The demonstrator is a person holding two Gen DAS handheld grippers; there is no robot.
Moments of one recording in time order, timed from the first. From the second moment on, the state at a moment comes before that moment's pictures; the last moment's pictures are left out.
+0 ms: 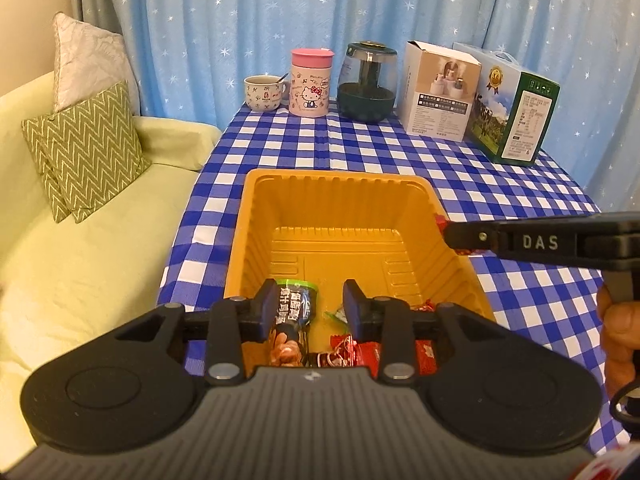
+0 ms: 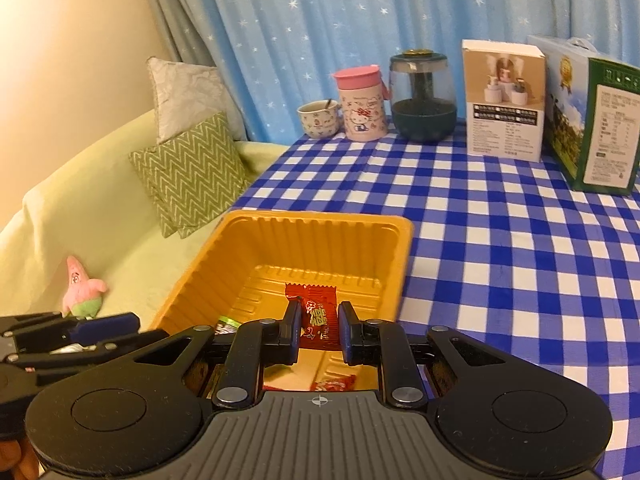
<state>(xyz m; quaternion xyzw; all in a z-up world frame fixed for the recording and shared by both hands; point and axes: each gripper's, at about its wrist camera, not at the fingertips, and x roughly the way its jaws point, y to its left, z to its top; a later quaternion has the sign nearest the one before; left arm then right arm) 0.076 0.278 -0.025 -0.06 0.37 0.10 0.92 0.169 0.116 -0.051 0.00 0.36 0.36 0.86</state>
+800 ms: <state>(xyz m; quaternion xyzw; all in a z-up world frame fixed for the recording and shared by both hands) 0.051 0.276 -0.016 -0.08 0.36 0.13 0.92 0.161 0.080 -0.041 0.03 0.36 0.33 0.87</state>
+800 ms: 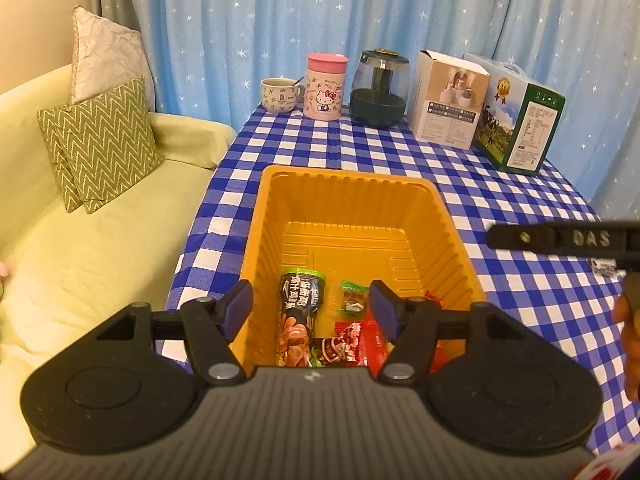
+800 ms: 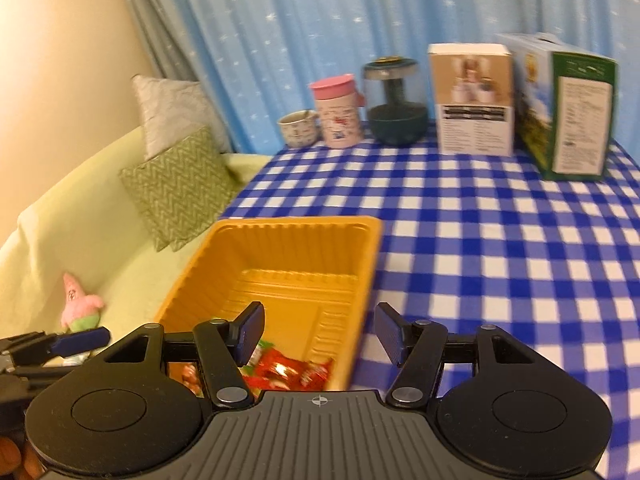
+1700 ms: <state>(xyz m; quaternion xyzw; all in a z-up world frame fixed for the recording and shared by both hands) 0.042 0.173 0.026 -0.08 0.32 0.06 0.94 0.103 -0.080 -0.013 0.04 0.35 0.22 0.91</state>
